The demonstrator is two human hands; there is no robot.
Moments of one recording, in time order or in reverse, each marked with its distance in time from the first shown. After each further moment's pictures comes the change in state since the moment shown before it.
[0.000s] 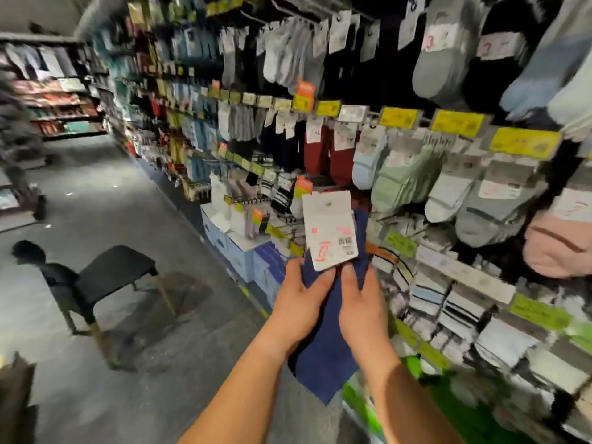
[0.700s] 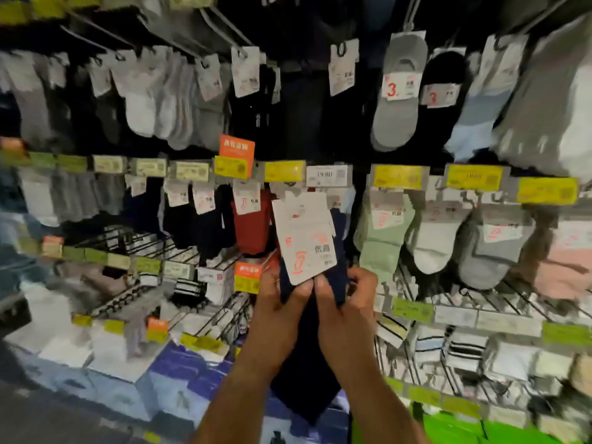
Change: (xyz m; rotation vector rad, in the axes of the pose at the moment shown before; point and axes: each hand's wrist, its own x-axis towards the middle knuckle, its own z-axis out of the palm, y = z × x) left_hand 0.346 0.025 -0.103 -0.130 -0.494 0.285; right_hand 0.244 -0.037 0.200 -0.120 0.728 -0.161
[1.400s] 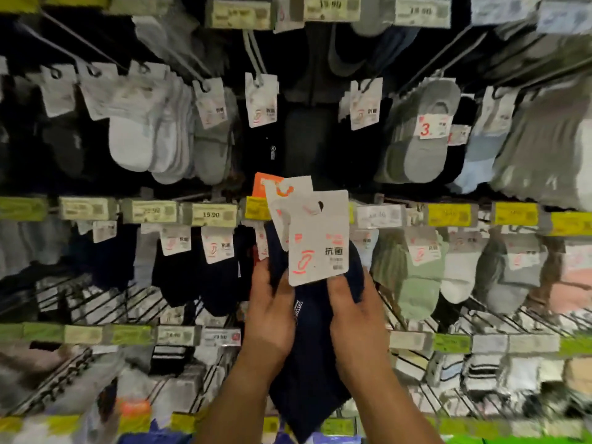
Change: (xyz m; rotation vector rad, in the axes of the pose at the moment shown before) left_hand 0.136 -0.001 -0.120 -0.245 -0.080 0.026; right_hand 0.030 -0.060 0.158 0.202 0.071 -0.059
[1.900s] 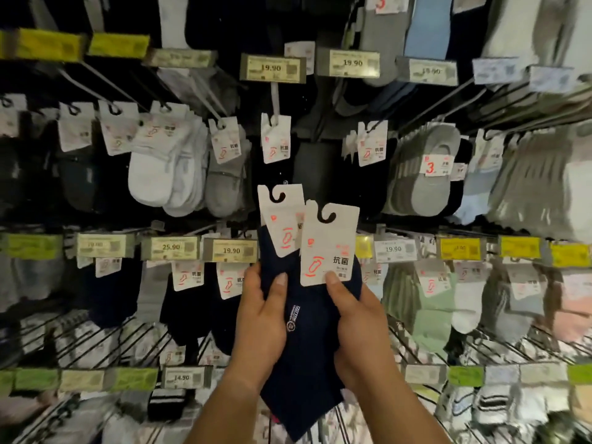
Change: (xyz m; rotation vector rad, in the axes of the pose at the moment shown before) left_hand 0.048 0.034 -0.046 -0.035 -0.040 0.113; right_hand 0.016 -0.035 0.059 0.310 -0.030 0.210
